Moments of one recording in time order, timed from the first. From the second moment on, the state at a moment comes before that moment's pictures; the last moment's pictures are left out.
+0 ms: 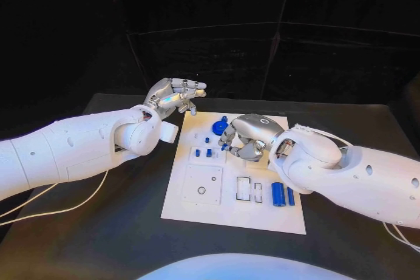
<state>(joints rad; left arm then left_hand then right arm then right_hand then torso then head) 1.23 -0.82 -0.09 1.40 -0.05 -0.25 0.49 1.29 -0.08 0.50 -0.09 0.07 1.04 0.16 0.14 0.07 1.10 0.08 0.35 0.10 1.34 0.00 1.22 0.77 0.17 1.29 0.10 0.70 0.61 1.16 -0.69 -0.02 1.68 -1.63 -0.30 -0.18 1.43 -0.09 0.53 -0.05 0.10 1.12 0.14 0.12 0.07 1.16 0.06 0.26 0.10 1.47 -0.01 1.37 1.25 0.10 1.42 0.08 1.26 1.02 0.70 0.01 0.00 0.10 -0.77</state>
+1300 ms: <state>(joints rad) 1.23 -0.81 -0.09 1.38 -0.05 -0.24 0.49 1.29 -0.08 0.50 -0.10 0.07 1.04 0.16 0.14 0.07 1.10 0.09 0.35 0.10 1.34 0.00 1.21 0.77 0.17 1.29 0.10 0.70 0.61 1.08 -0.60 -0.05 1.62 -1.63 -0.20 -0.15 1.42 -0.10 0.53 -0.05 0.10 1.12 0.14 0.12 0.07 1.16 0.06 0.26 0.10 1.47 -0.01 1.37 1.25 0.10 1.42 0.08 1.26 1.02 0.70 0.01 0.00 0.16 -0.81</state>
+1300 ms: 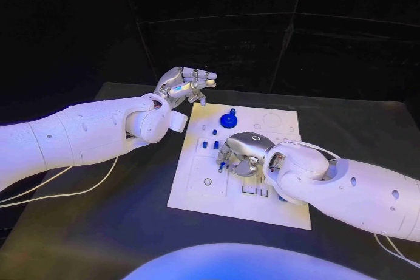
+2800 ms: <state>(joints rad) 1.23 -0.81 -0.09 1.37 -0.05 -0.23 0.49 1.29 -0.08 0.50 -0.10 0.07 1.04 0.16 0.14 0.07 1.10 0.09 0.35 0.10 1.34 0.00 1.21 0.77 0.17 1.28 0.09 0.69 0.61 1.07 -0.59 -0.05 1.63 -1.66 -0.15 -0.17 1.41 -0.10 0.53 -0.05 0.10 1.12 0.14 0.12 0.07 1.16 0.06 0.26 0.10 1.47 -0.01 1.37 1.25 0.10 1.41 0.08 1.26 1.02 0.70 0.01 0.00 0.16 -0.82</state>
